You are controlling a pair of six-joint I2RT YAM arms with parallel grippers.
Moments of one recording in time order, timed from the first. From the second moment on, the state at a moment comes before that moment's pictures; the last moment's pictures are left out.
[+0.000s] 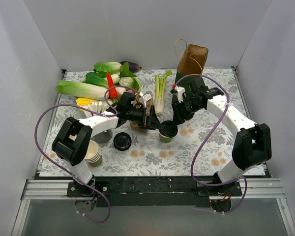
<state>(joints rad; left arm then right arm) -0.55 1.71 1.00 0.07 0.88 -0.60 0.38 1.59 1.30 -0.85 -0.61 -0.21</state>
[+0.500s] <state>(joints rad) -0.55 1.71 0.99 0.08 0.88 -0.60 0.38 1.58 1.28 -0.87 -0.64 -0.20</state>
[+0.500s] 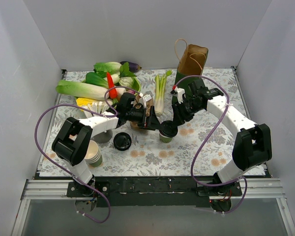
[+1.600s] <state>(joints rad) -0.55 1.71 0.99 0.11 0.86 -0.63 0.41 1.58 1.30 -0.87 -0.65 -0.16</state>
